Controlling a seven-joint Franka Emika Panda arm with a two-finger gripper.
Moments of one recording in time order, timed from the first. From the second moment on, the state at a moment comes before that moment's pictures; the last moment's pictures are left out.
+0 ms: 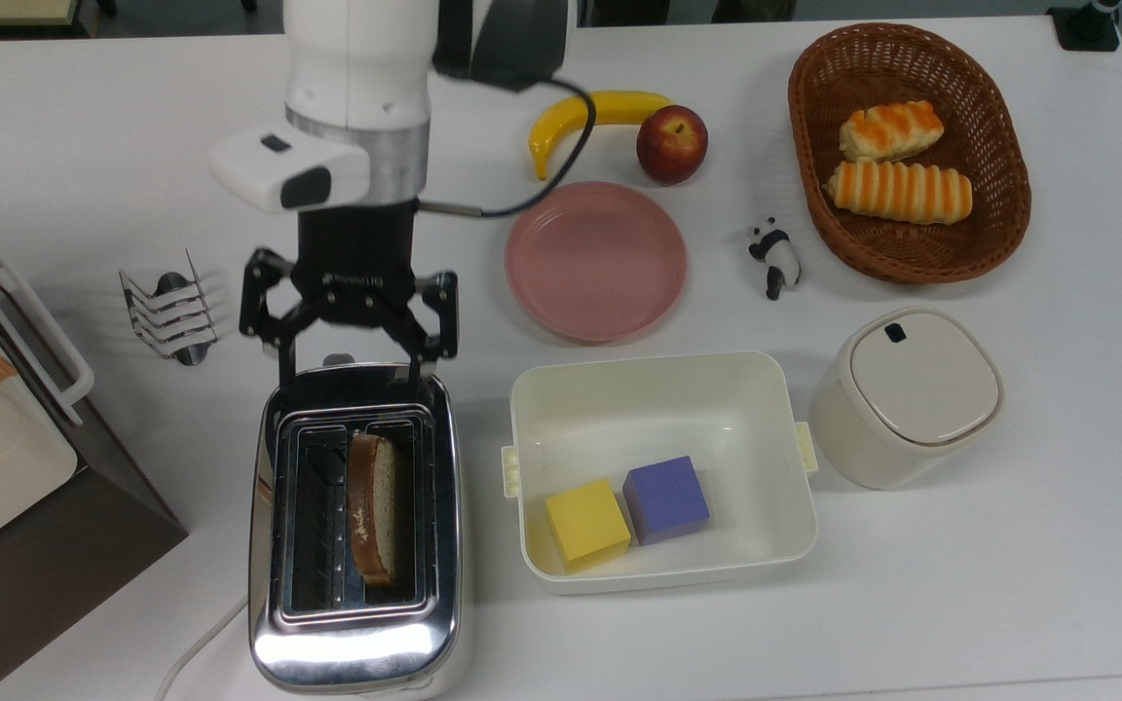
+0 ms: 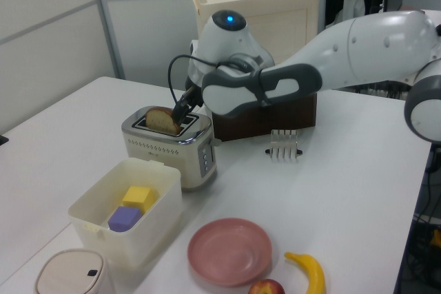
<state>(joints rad) 0.18 0.44 -0.27 -1.51 -0.02 2.53 -0.01</state>
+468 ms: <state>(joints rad) 0.19 0.52 -0.27 -1.50 -0.02 2.74 -0.01</state>
